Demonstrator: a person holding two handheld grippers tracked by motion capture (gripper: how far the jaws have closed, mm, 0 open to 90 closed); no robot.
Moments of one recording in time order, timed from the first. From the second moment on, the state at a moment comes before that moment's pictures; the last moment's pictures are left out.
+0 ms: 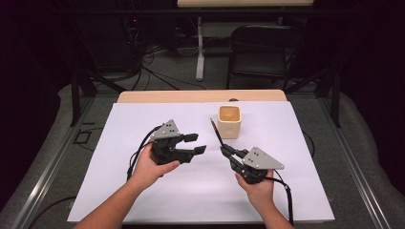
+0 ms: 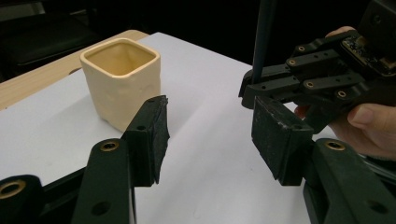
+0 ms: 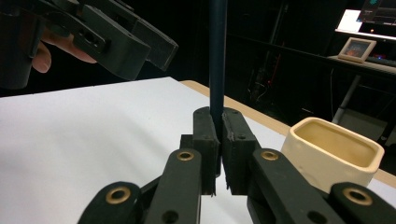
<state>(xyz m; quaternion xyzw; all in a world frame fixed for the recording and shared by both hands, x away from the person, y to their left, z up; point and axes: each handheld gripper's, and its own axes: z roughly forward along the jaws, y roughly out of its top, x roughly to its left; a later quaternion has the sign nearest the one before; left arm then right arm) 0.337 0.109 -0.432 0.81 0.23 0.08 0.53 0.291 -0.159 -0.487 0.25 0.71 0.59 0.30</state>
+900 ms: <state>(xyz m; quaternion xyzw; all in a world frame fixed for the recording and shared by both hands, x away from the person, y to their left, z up) 0.330 0.087 -0.442 0.73 0.25 0.04 0.63 0.294 -0.154 -0.494 0.30 0.67 0.64 0.24</state>
